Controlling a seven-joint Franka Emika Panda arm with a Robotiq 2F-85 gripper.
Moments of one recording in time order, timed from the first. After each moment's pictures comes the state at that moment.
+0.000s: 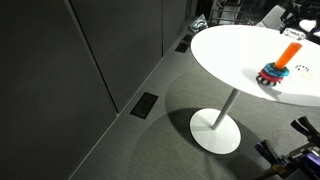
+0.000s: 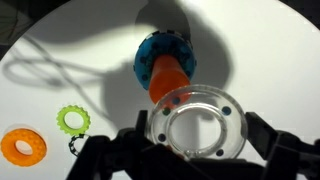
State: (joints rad) arm -0.10 0.14 -0.23 -2.17 0.07 2.29 0.54
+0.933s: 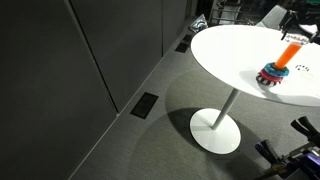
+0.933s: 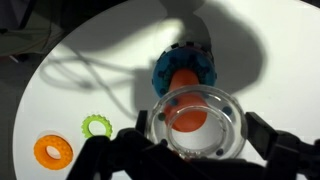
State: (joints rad) arm -0.10 0.15 -0.20 -2.18 -0.07 2.24 0.70
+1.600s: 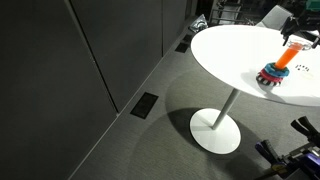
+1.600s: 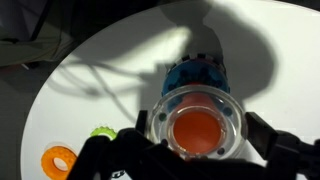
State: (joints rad) arm -0.10 0.15 -0.20 -2.21 -0.08 2.23 0.72
